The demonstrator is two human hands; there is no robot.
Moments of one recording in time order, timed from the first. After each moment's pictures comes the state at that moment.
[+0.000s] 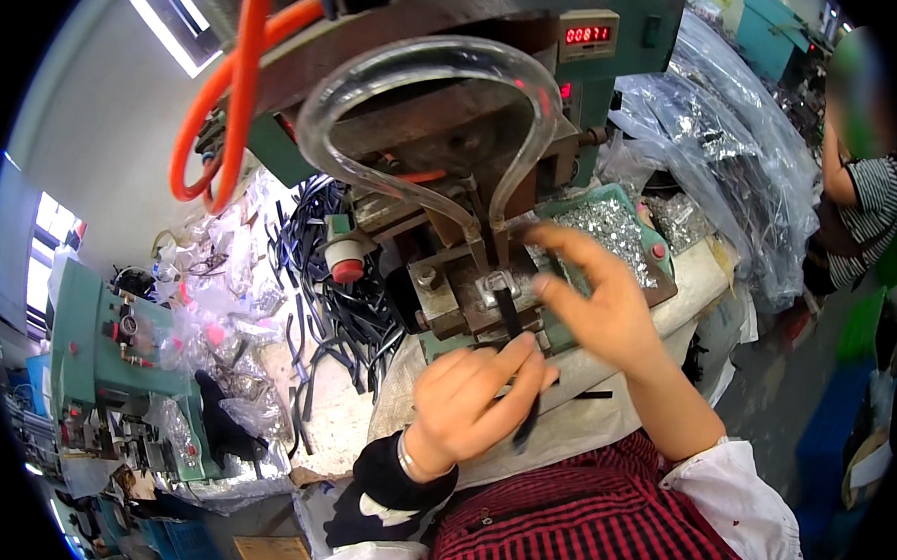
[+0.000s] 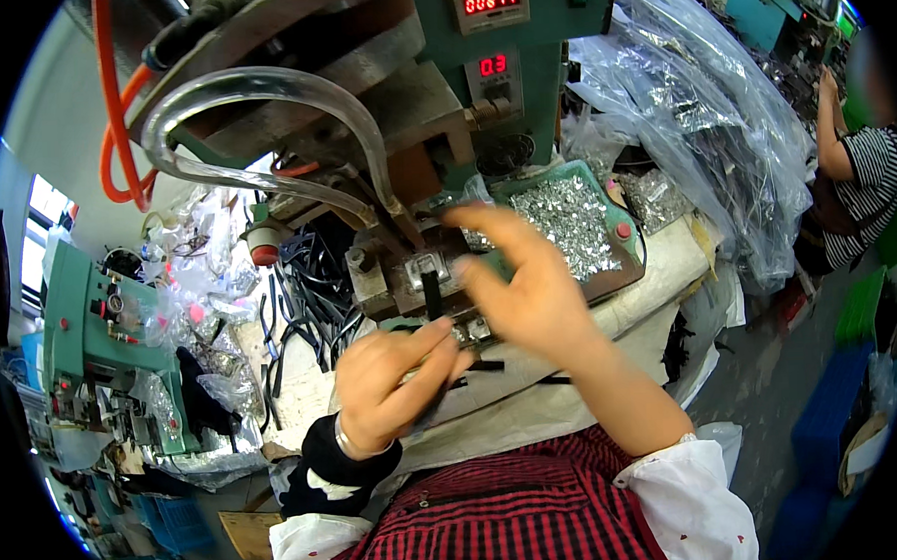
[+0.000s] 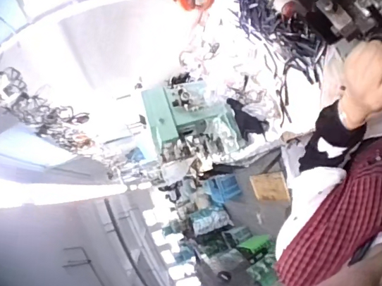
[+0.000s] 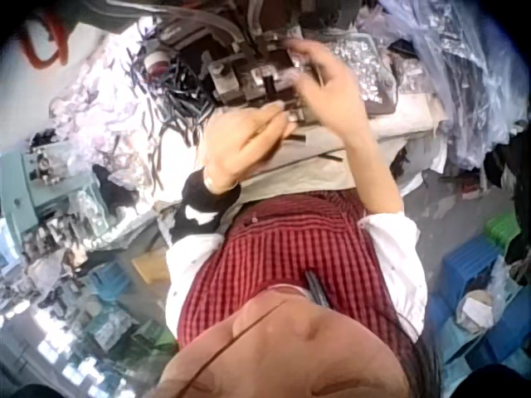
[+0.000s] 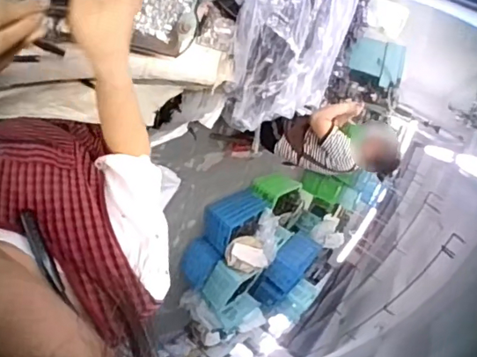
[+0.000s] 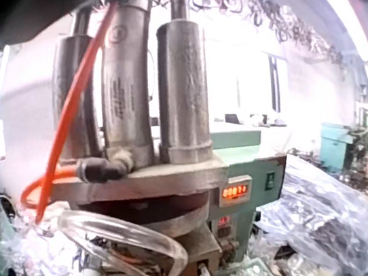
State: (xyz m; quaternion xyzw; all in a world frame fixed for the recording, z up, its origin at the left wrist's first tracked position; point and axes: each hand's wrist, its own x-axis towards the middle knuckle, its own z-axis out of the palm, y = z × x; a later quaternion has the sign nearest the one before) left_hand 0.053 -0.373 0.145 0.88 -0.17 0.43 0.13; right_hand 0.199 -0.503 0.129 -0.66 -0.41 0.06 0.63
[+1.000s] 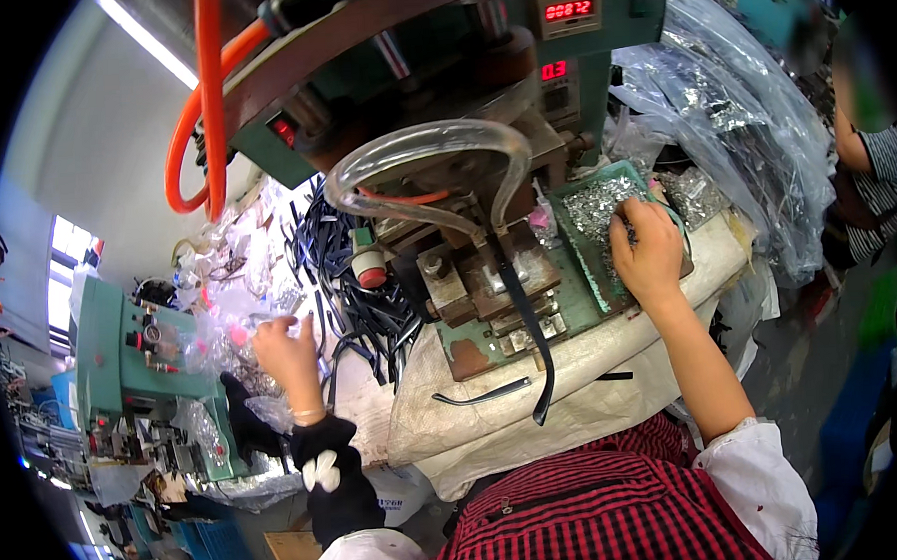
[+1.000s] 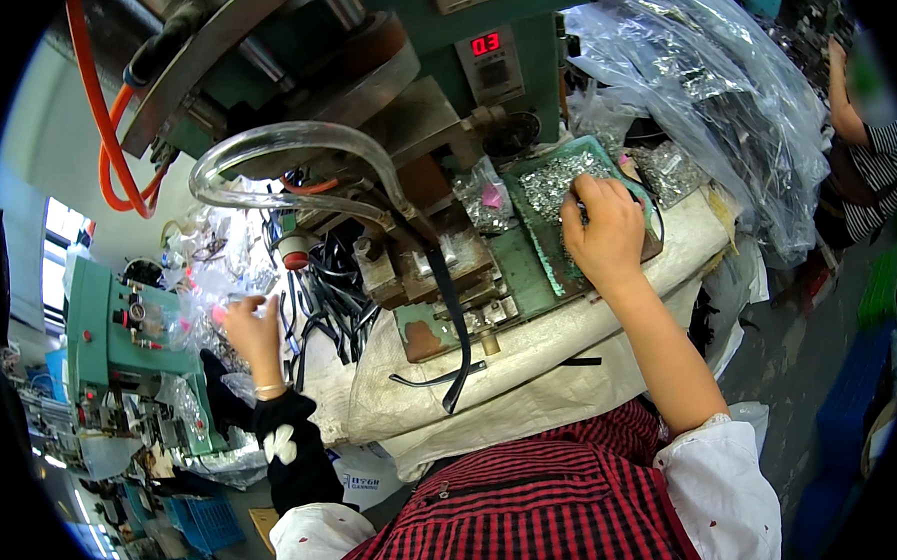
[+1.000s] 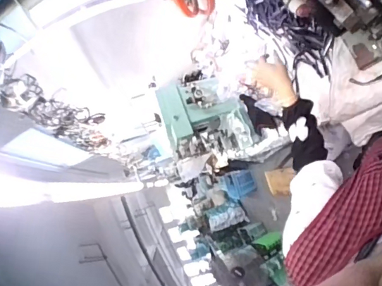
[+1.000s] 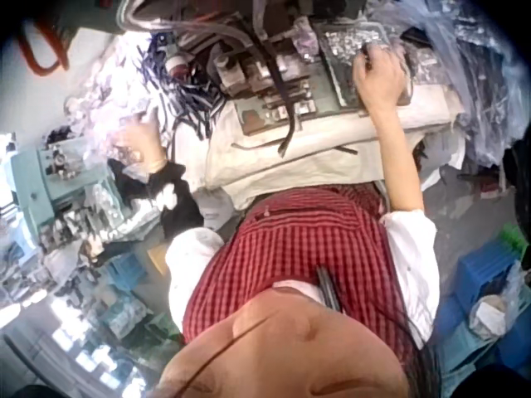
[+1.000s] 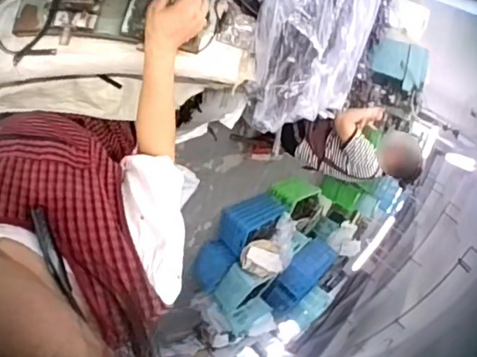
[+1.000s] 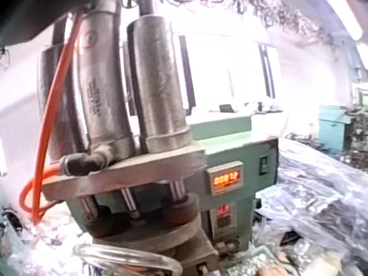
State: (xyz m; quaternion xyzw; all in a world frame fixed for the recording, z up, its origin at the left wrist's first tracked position) left_hand -0.060 -0.143 0.055 0.85 0.44 0.25 -0.15; right_hand 0.264 -0.527 0.051 -0.82 -0.32 -0.27 0.39
